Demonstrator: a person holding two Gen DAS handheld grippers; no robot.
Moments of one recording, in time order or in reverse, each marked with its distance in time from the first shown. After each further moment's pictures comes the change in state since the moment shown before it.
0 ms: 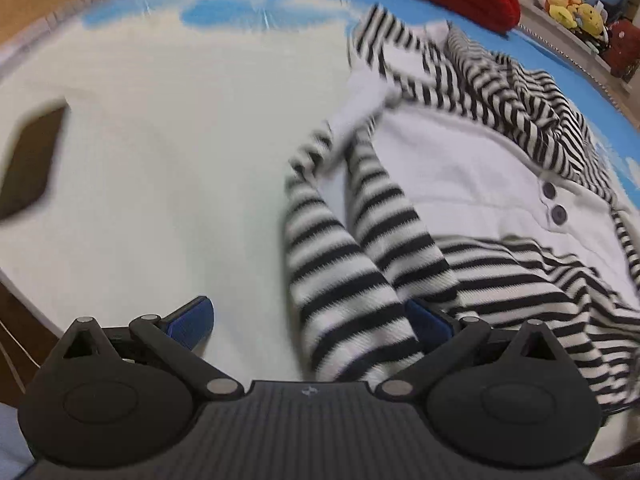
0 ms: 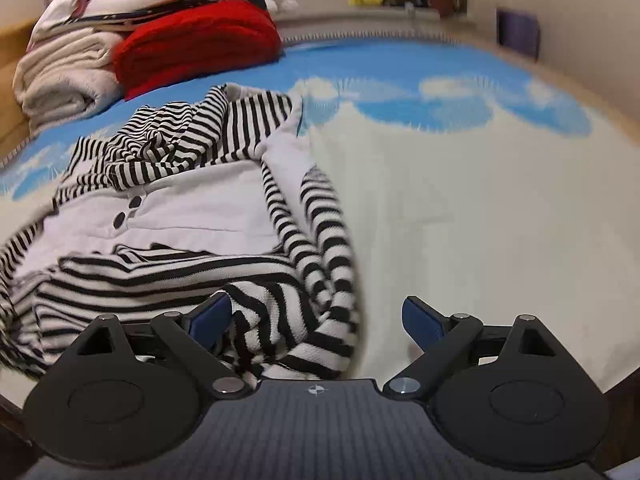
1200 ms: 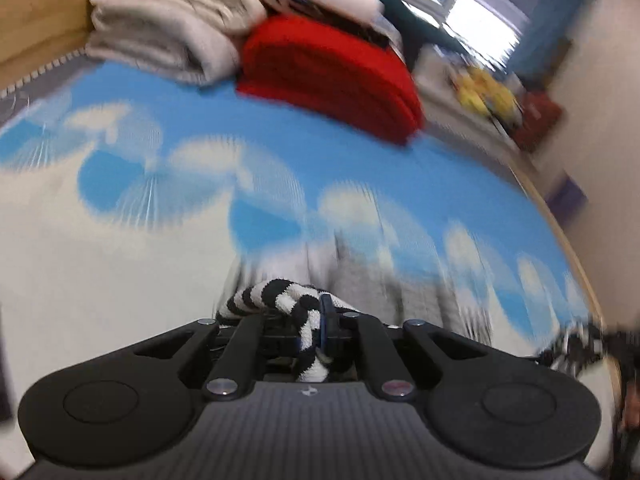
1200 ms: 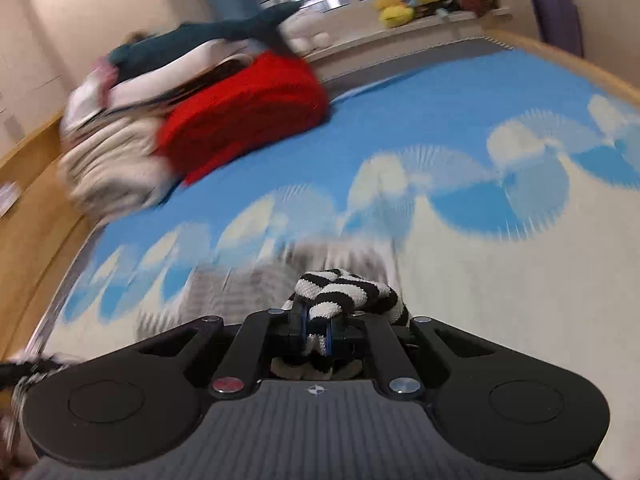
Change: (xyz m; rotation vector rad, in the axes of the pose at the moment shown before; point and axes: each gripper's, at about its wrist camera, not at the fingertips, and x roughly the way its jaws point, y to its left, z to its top) left arm -0.084 -0.050 0.228 0.005 -0.235 -0.259; right arm 0.014 0.007 0.221 0.177 -0.025 0.215
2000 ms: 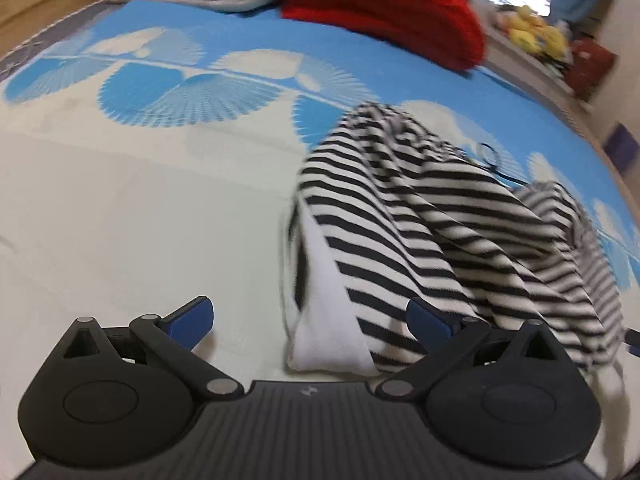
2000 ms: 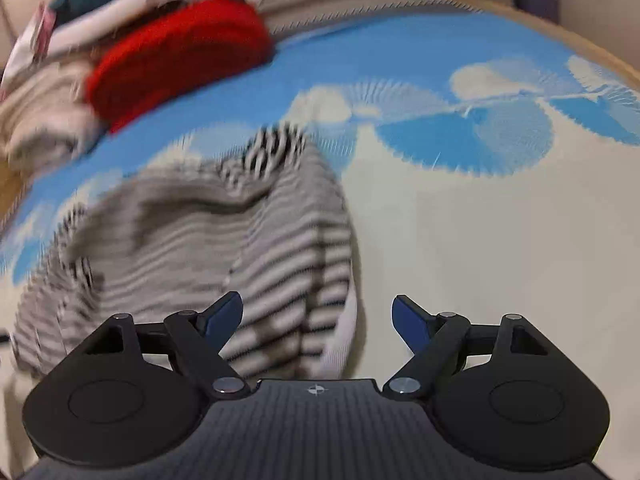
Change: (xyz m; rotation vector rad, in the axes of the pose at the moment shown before) left arm 0.067 0.067 -0.105 0.072 0.168 0.079; right arm 0.088 -0.056 -0.085 -0.081 0.122 -0.149
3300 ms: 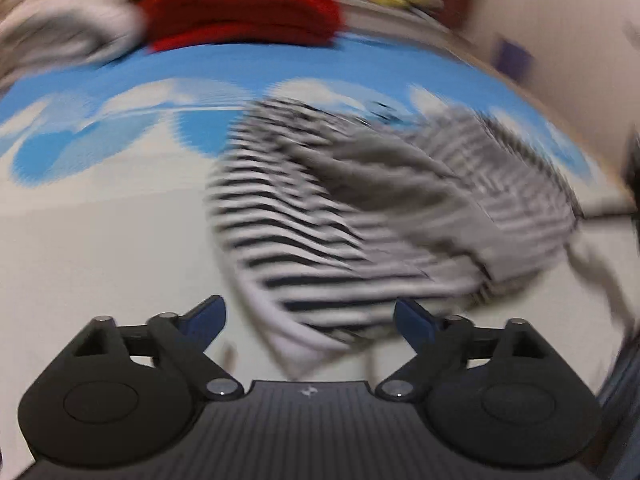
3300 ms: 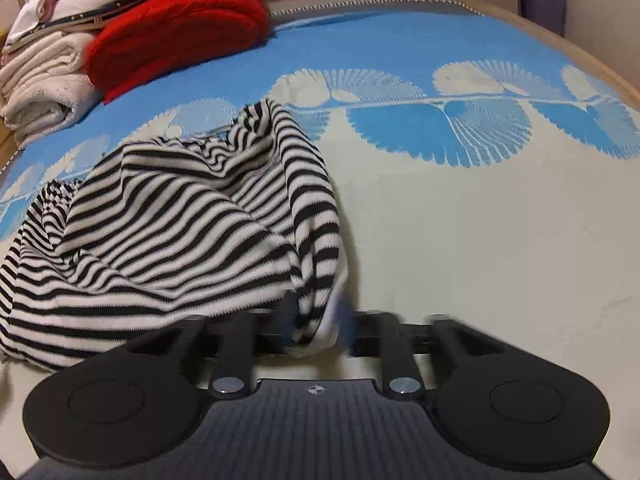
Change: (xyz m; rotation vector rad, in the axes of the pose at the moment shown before) left arm -0.018 -0.036 -0.058 0.424 -0.038 -0.168; right arm -0.015 -0.028 -0.006 -0.077 0.034 -0.044
